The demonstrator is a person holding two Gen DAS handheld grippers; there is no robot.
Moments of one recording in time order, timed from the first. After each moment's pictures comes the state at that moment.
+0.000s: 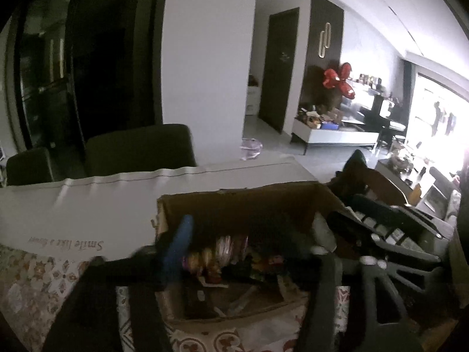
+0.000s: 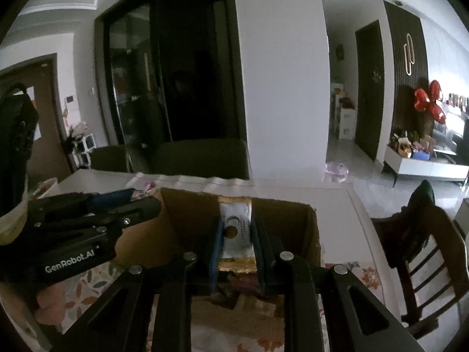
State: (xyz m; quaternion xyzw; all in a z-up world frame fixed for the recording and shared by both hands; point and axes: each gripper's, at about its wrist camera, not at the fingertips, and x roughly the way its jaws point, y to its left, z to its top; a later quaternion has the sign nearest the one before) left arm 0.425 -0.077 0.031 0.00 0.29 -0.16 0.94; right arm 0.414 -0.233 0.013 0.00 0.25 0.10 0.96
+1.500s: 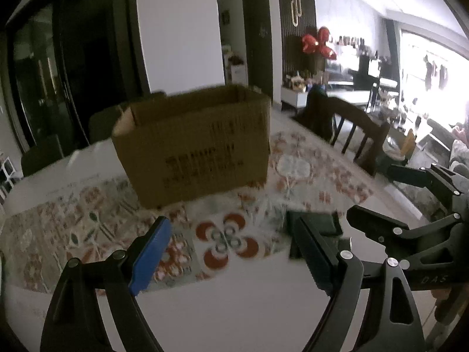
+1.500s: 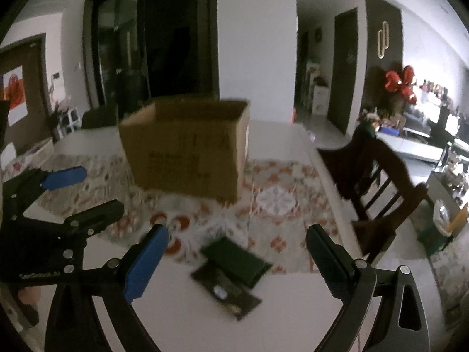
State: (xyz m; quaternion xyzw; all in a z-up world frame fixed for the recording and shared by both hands) left arm 0.219 -0.134 -0.047 0.09 0.32 -0.16 0.93; right arm 0.215 -0.299 -0.050 -0.02 0.31 0.06 0.95
